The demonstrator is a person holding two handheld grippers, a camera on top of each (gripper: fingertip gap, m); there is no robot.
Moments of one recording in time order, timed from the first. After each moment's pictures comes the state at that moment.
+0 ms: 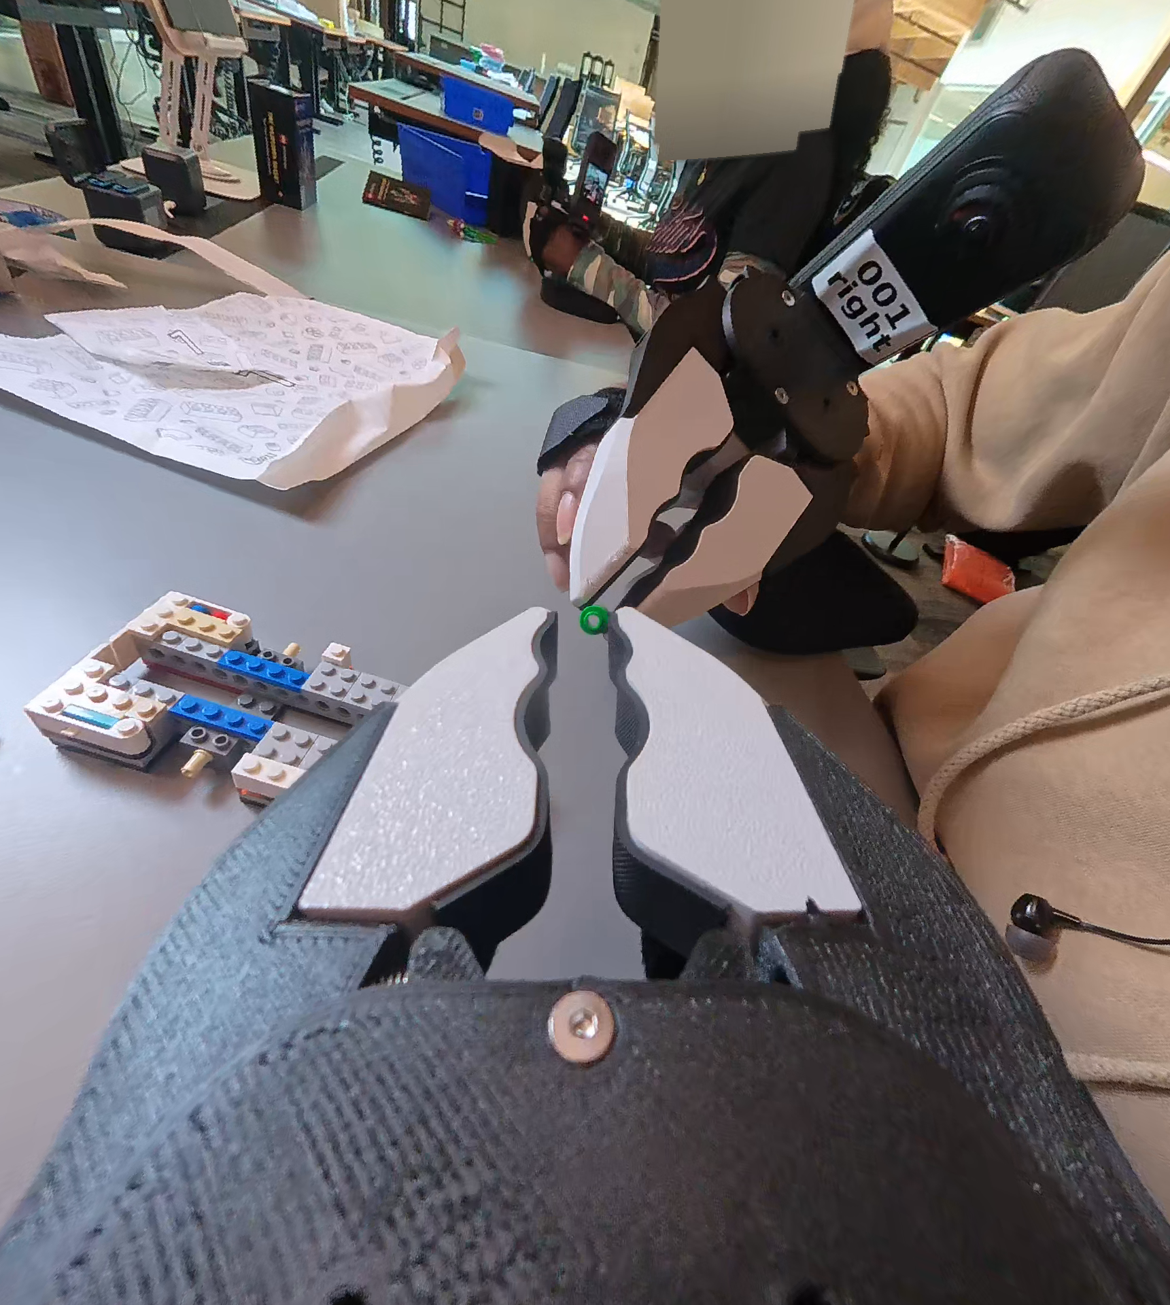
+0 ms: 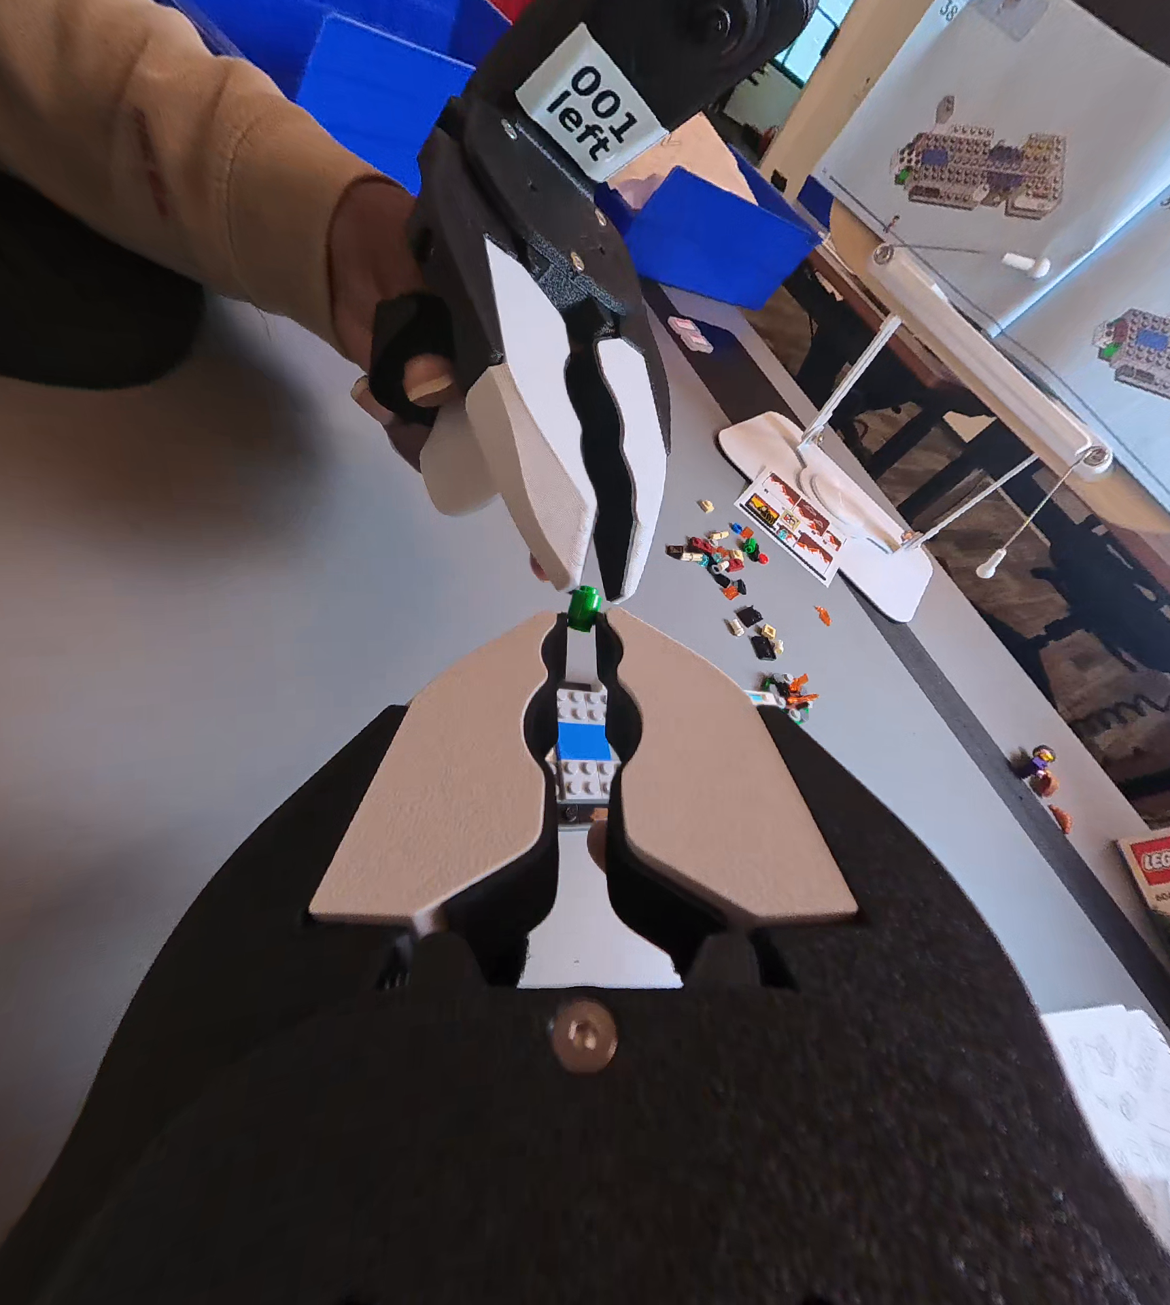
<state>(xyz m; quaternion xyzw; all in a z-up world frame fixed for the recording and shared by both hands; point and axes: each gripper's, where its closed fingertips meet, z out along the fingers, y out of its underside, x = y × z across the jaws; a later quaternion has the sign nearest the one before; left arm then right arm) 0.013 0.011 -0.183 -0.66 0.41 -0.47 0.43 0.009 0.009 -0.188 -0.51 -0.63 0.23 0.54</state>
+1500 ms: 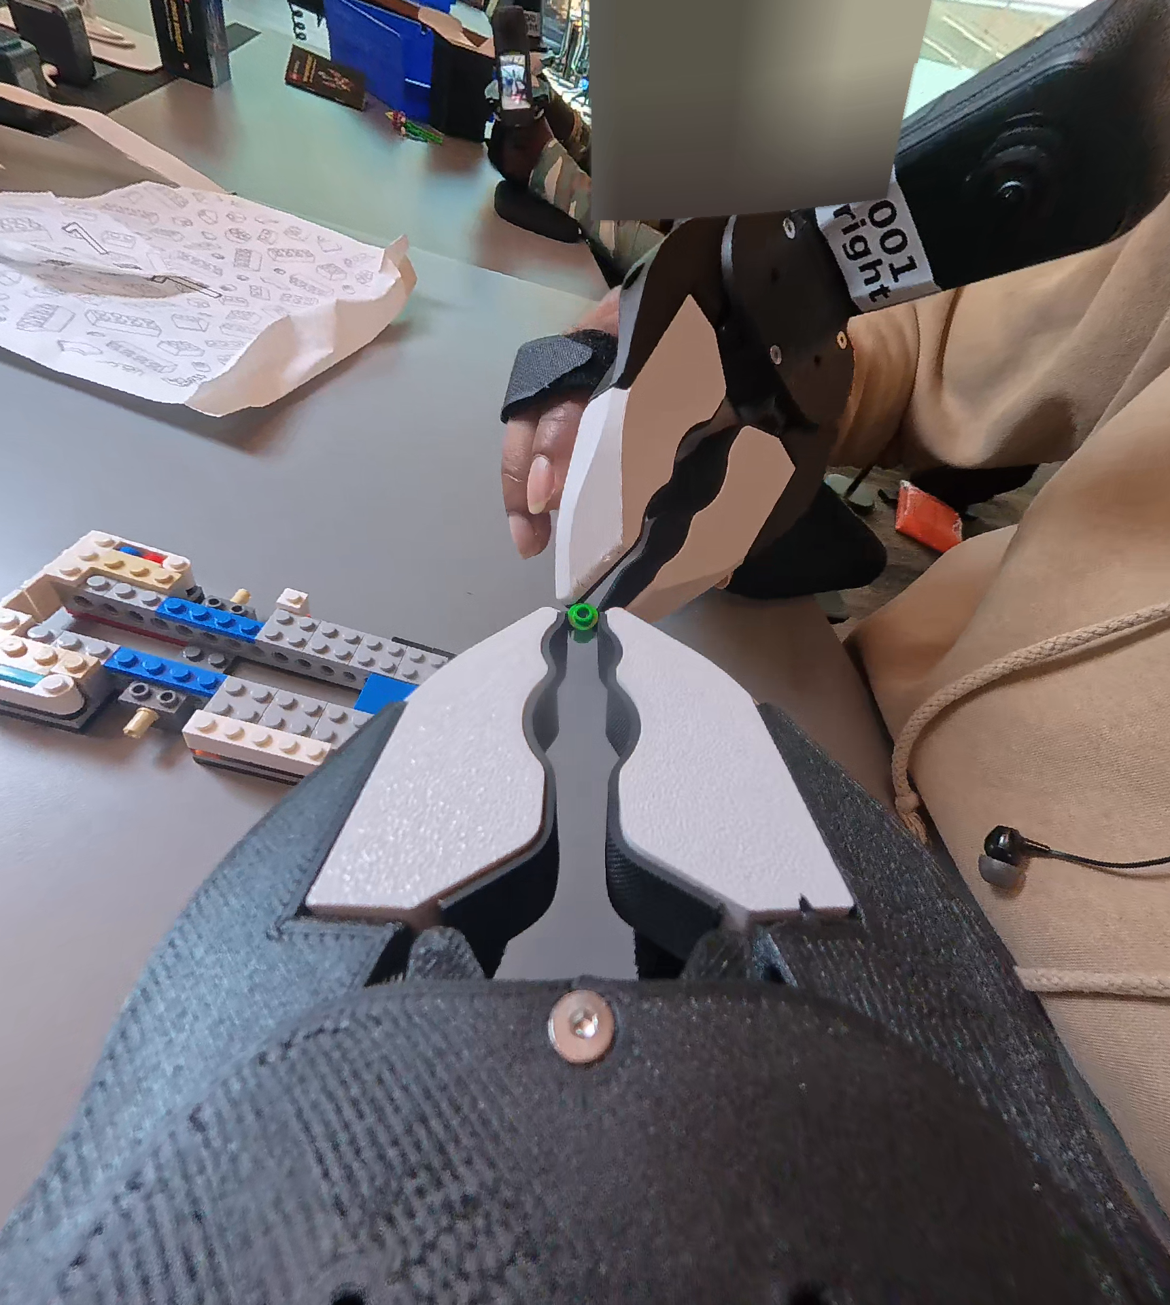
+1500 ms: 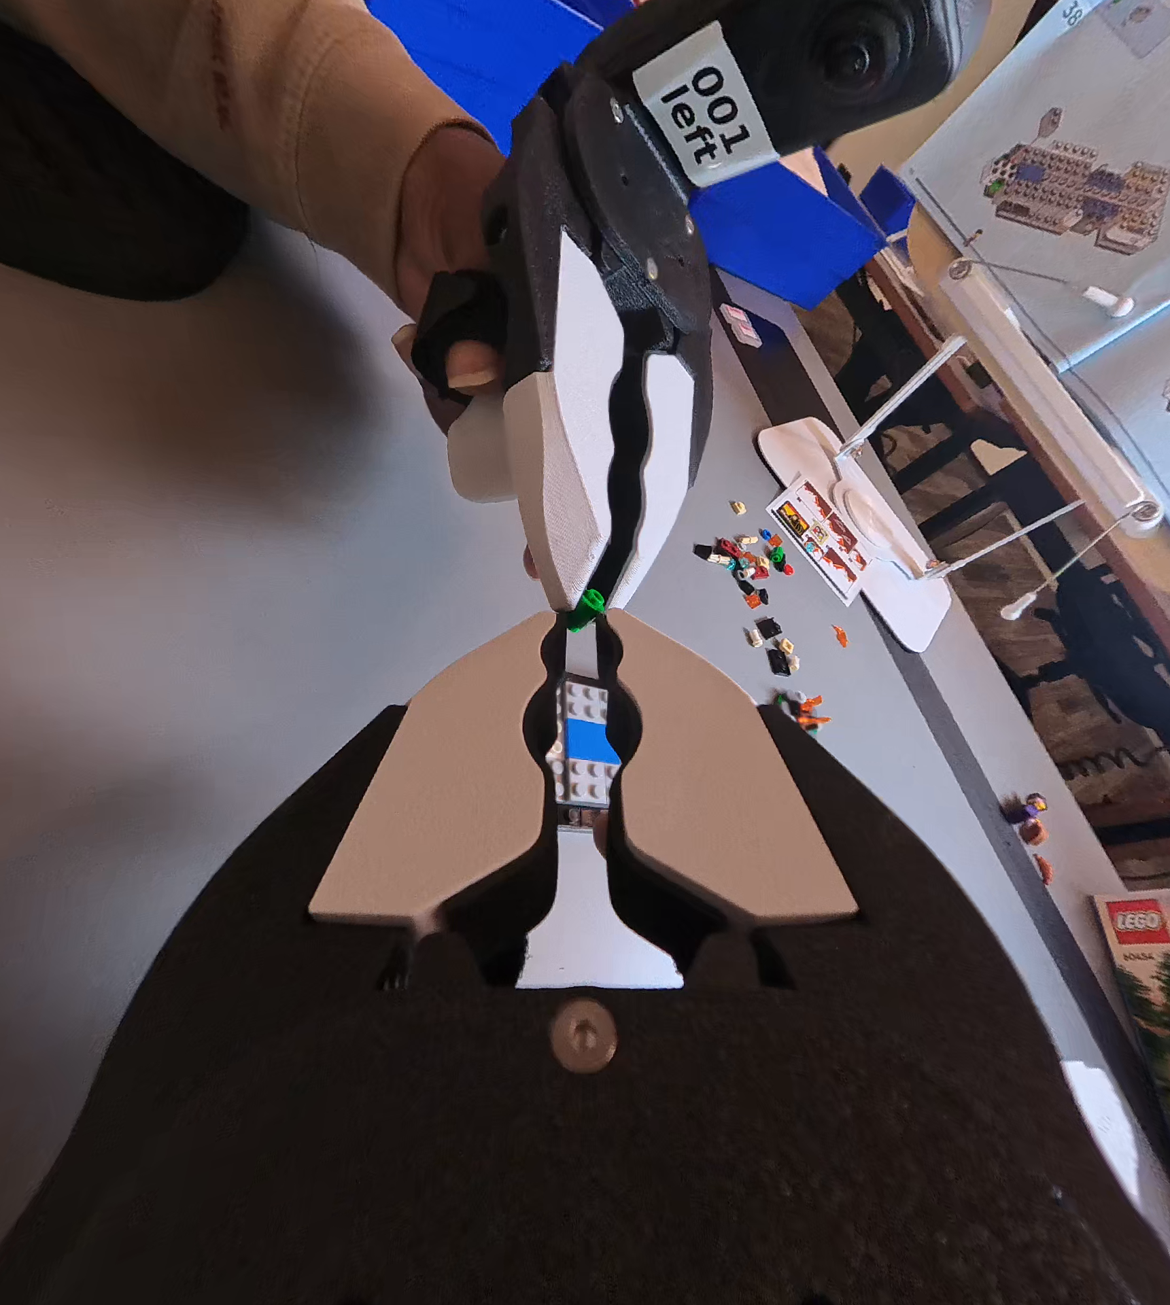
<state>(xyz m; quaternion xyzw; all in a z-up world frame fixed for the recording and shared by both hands) 0.011 0.002 -0.201 -0.67 0.43 -0.48 0.38 0.002 0.004 -0.202 -0.47 -0.68 0.19 0.52</state>
